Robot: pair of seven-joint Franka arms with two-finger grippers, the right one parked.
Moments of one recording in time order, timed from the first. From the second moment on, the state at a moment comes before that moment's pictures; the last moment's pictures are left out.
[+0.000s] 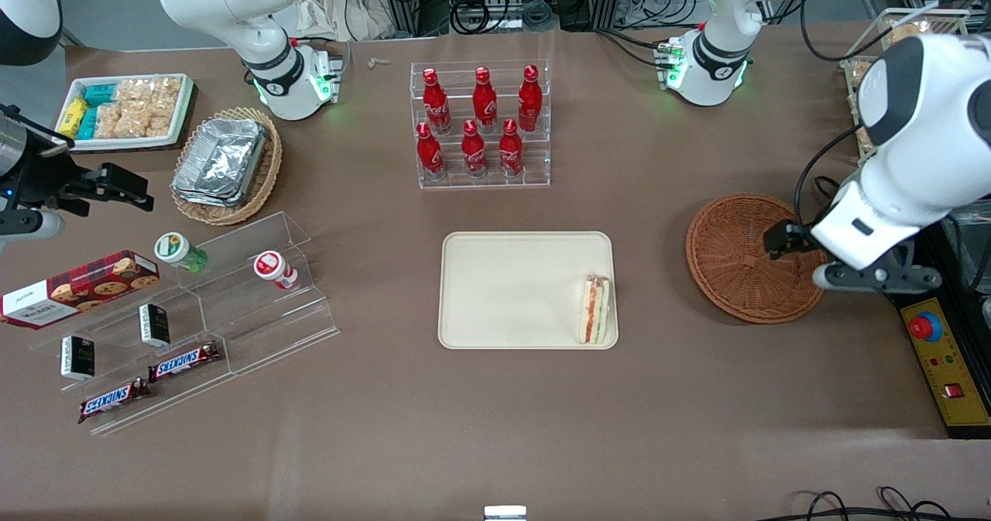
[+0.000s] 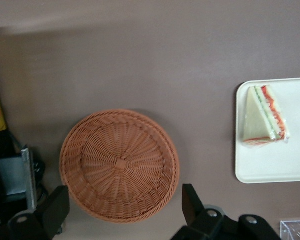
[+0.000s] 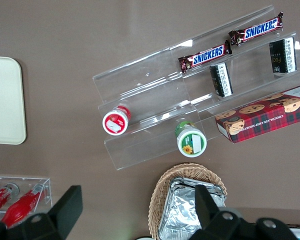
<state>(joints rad) 0.00 0.09 -0.13 -1.70 0.06 1.79 -0.08</state>
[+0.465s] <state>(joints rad) 0.01 0.02 -0.04 -1.73 0.05 1.75 0.04</state>
